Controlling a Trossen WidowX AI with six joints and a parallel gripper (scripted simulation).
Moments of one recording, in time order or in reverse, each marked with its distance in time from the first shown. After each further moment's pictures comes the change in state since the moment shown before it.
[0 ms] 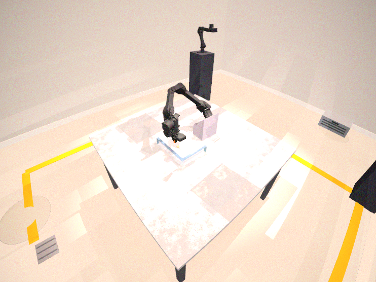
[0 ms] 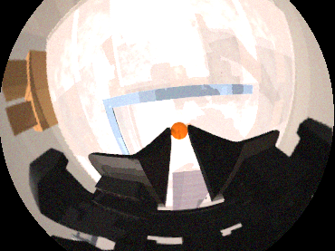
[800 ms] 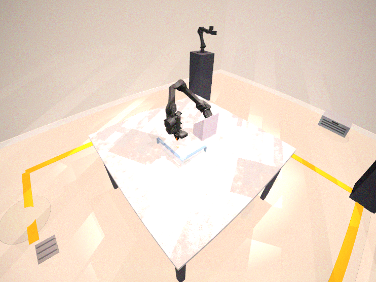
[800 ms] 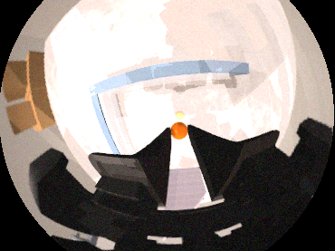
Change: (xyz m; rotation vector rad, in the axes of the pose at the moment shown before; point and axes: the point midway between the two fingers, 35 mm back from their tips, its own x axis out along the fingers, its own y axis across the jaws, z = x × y) arm 0.009 -0.024 -0.038 0.019 -0.001 0.007
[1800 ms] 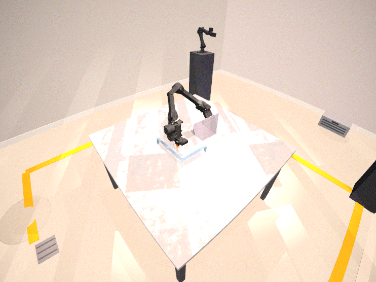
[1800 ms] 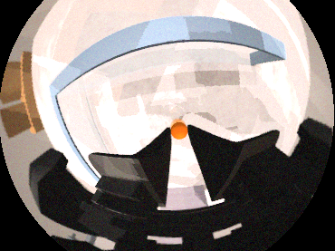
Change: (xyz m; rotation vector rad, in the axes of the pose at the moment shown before) arm 0.076 -0.011 -0.013 0.007 -0.005 -0.004
